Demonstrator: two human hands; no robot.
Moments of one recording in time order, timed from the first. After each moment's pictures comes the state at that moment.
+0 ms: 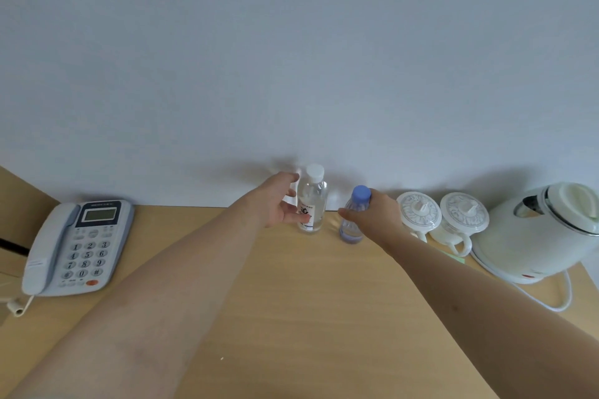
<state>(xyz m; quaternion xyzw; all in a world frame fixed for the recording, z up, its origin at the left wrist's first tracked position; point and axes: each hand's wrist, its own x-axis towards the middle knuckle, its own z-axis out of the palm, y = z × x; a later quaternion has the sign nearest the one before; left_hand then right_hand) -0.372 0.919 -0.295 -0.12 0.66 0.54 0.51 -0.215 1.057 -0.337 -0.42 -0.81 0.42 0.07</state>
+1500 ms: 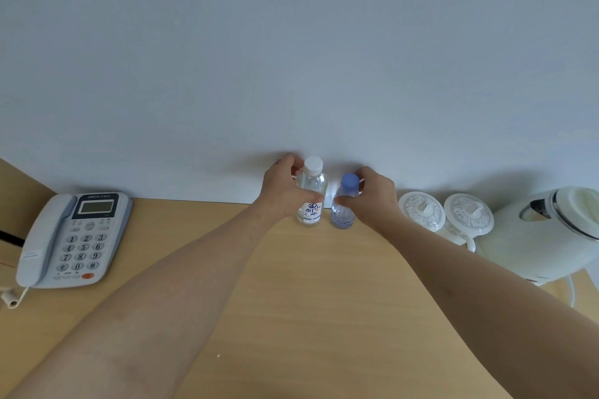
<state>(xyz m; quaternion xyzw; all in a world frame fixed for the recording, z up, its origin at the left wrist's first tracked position) -0.366 0.920 -0.312 0.25 0.84 0.44 0.19 -0.242 1.063 -0.321 -0.36 -0.85 0.37 0.10</state>
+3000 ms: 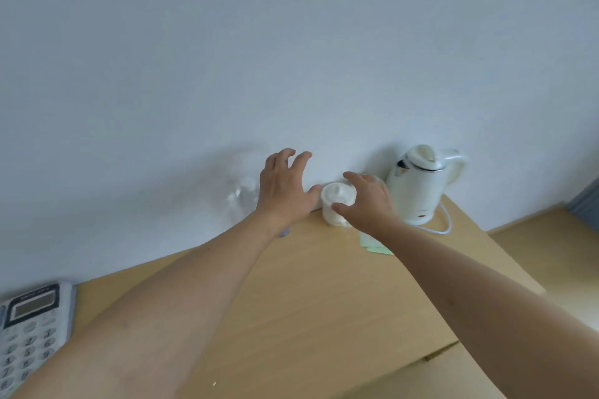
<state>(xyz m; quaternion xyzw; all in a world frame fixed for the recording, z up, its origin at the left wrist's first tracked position) -0.258 0.937 -0.233 0.55 0.80 0.26 -0.01 -0.094 1.020 -0.251 -0.47 -0.83 0.24 0.16</state>
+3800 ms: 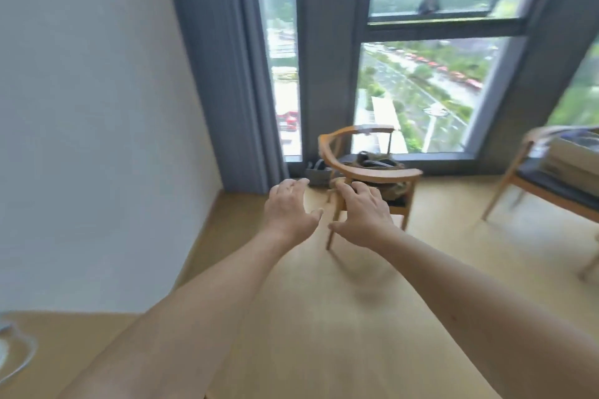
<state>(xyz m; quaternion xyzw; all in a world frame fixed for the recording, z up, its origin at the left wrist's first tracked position) 0.531 0.970 -0.202 0.89 0.38 0.20 0.18 0.653 0.863 -0.192 -0.87 -0.47 0.03 0.16</state>
